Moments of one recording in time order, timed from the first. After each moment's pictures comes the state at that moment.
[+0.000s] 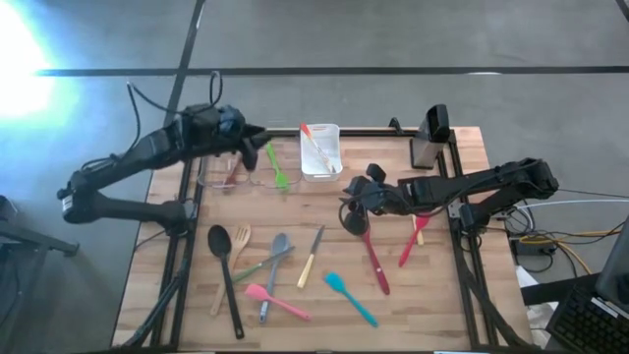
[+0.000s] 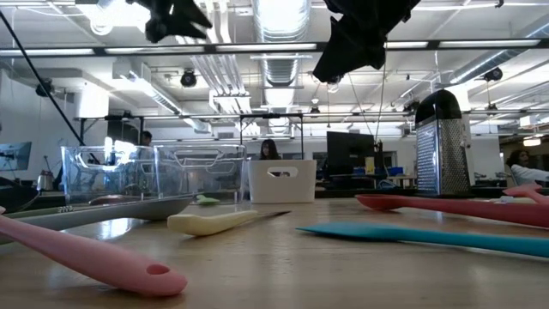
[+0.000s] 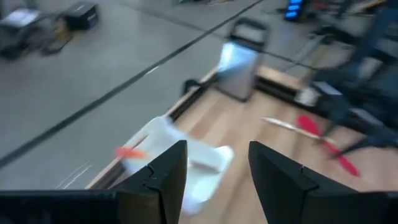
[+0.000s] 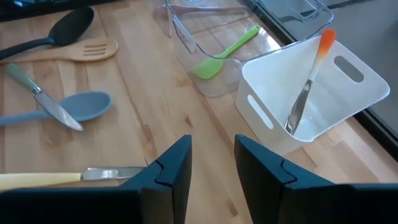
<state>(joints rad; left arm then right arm) 0.38 0.99 1.16 -0.50 -0.09 -0.15 0.10 1.41 1.07 -0.39 0.44 0.34</state>
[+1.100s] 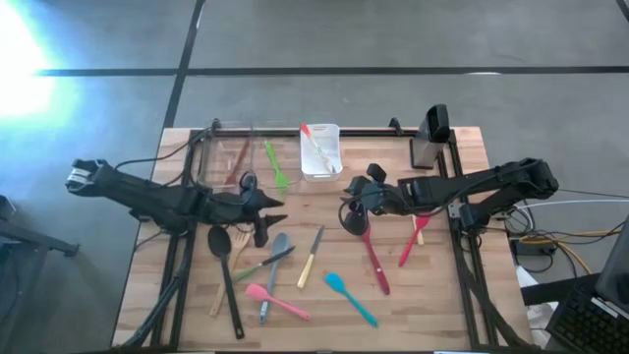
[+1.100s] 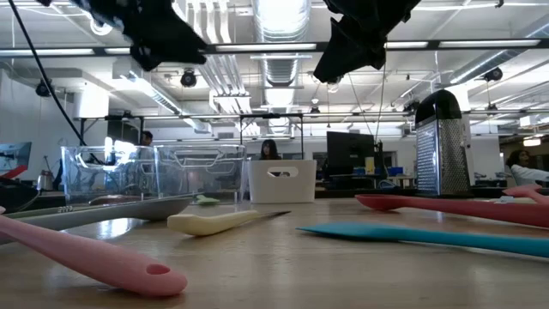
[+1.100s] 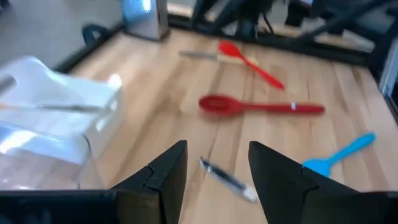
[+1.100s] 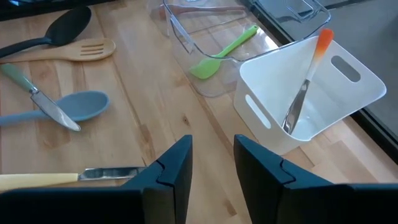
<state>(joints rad) -0.21 1.01 0.72 -0.15 -0.39 -0.31 0.10 1.41 1.07 -0.39 0.45 0.34</state>
